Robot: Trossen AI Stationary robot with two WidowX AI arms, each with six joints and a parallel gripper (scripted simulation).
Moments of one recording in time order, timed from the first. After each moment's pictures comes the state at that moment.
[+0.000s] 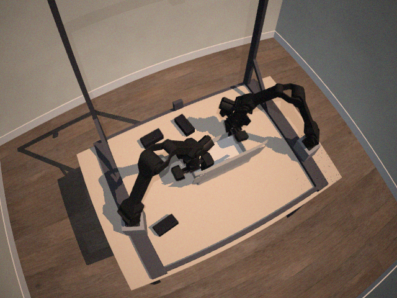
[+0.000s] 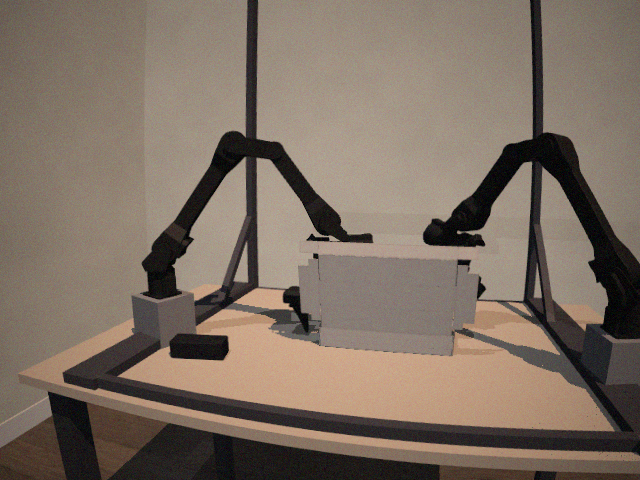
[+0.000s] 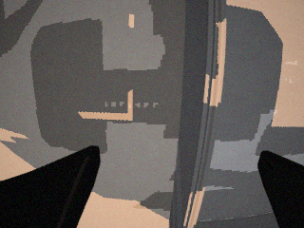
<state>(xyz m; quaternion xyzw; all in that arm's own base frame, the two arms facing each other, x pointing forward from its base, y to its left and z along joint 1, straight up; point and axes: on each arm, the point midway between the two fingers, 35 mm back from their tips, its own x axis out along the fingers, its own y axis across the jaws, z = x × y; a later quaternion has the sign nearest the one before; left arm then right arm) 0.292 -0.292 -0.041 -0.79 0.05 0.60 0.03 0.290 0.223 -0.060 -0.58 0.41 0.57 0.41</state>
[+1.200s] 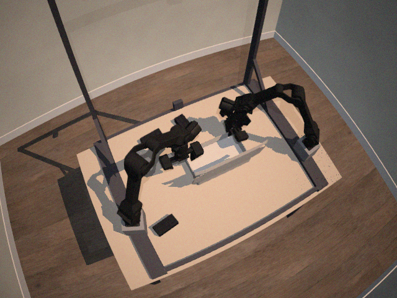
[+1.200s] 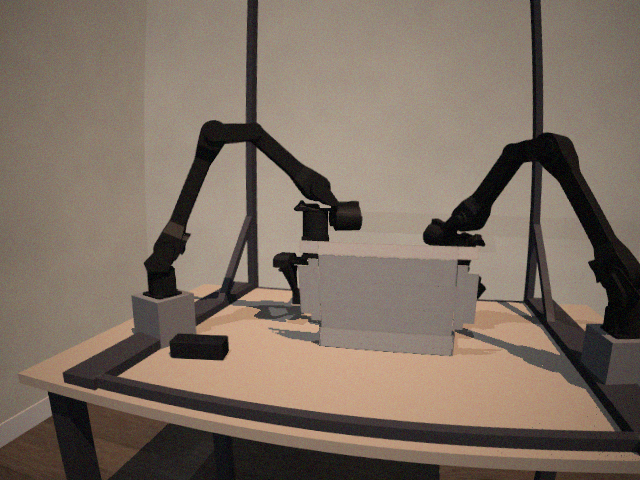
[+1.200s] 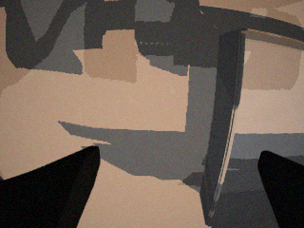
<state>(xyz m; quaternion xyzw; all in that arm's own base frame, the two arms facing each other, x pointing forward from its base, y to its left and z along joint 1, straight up) 0.292 -0.292 -0.041 -0.79 0.05 0.60 0.03 0.244 0.246 0.010 -0.58 0.42 0.57 0.41</state>
